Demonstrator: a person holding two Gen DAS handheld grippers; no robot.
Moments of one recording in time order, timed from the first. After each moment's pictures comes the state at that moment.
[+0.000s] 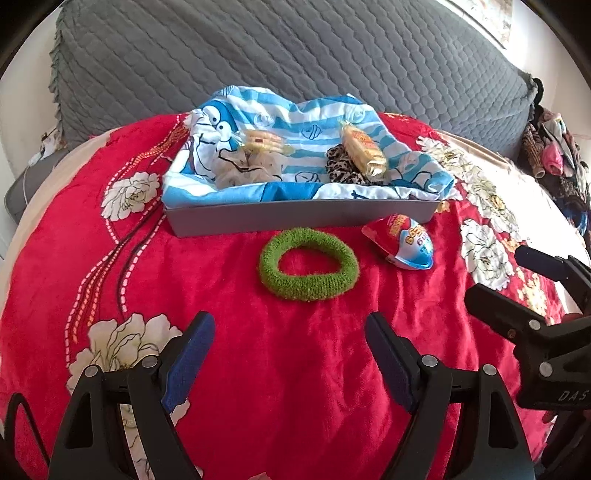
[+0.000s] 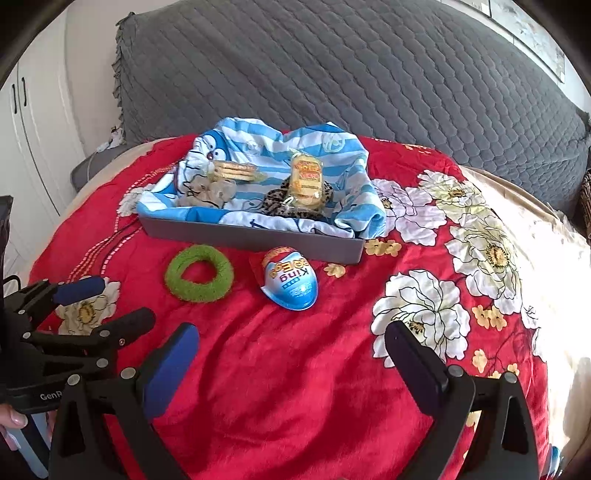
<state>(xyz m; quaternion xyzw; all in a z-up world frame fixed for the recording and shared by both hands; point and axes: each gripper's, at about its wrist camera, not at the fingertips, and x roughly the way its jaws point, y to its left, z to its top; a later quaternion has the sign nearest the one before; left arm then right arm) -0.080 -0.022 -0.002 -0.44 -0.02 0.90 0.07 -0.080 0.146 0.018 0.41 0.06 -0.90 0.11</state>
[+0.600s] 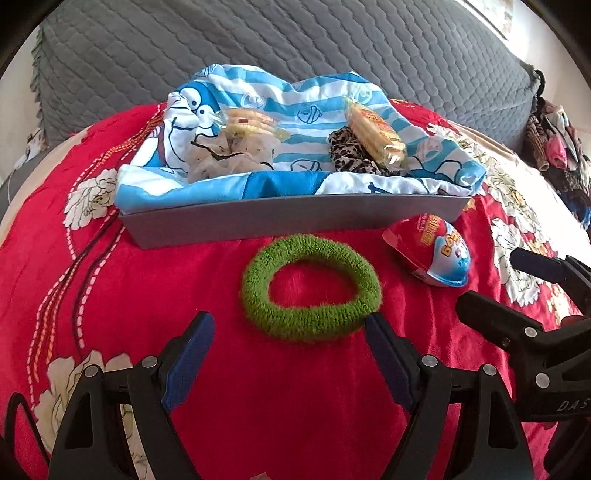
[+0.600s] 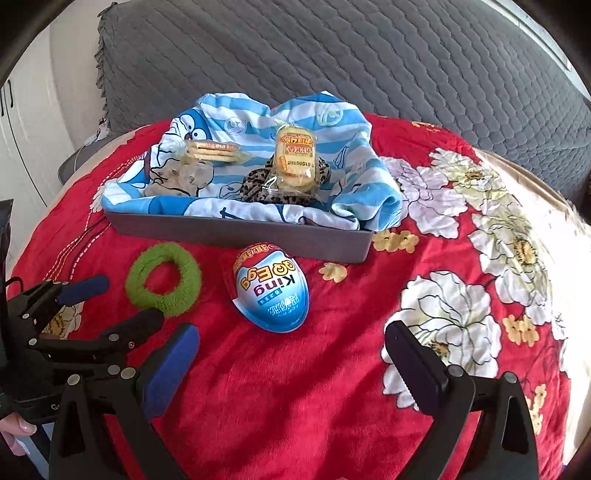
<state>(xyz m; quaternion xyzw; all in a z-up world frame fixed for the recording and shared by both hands) -0.131 -0.010 -0.039 -0.45 -0.01 0.89 0.08 -0.128 0.147 -0.021 0.44 0.05 -0.89 0.11</state>
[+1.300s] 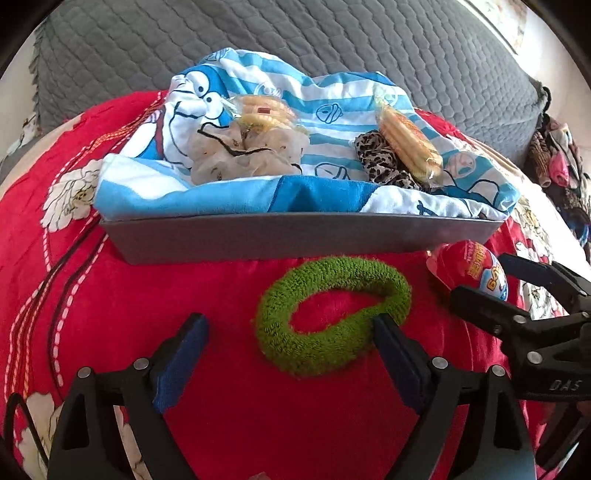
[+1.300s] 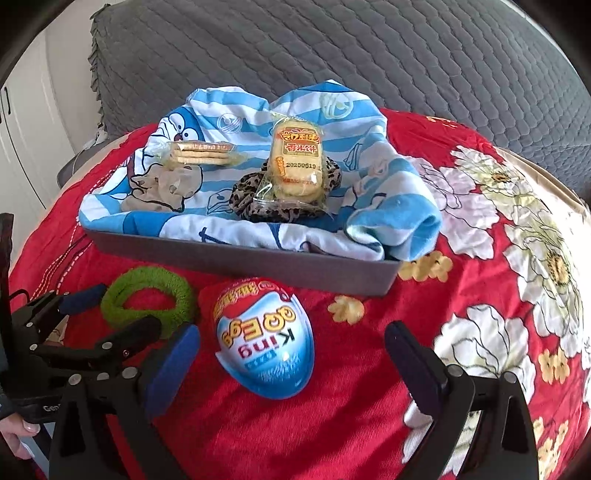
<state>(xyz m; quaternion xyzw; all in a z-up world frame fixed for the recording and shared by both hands) -0.165 -0.026 -0.060 -0.45 -0.04 0.89 0.09 -0.171 0.139 -0.043 0.45 0.05 -0.89 0.12</state>
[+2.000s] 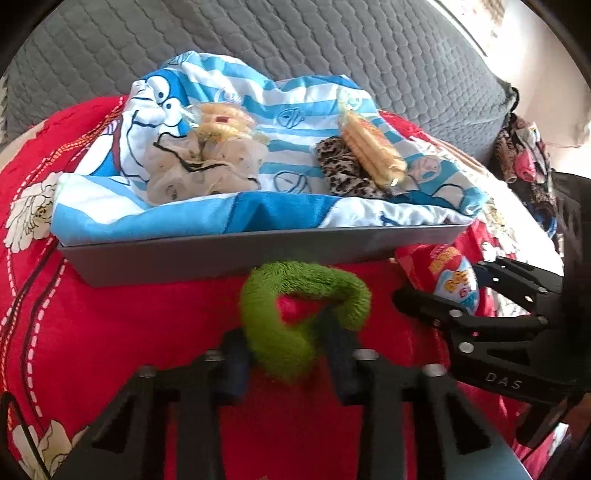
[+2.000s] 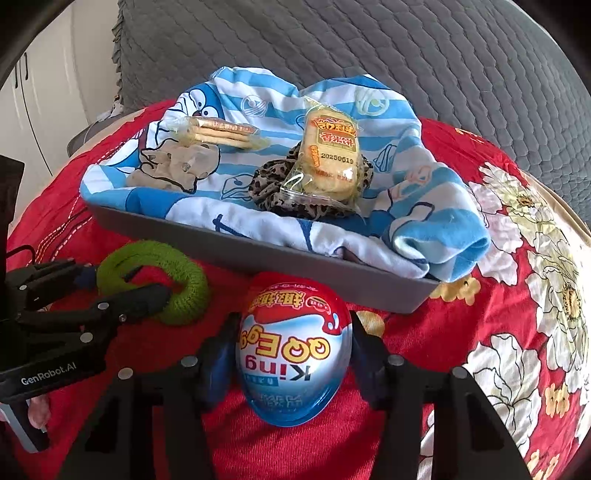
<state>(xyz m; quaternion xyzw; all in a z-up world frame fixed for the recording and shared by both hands) -0.171 -0.021 -0.056 -0.44 -0.06 0.88 0.17 -0.177 0.125 -0.052 0.45 0.09 -0.88 0.15</state>
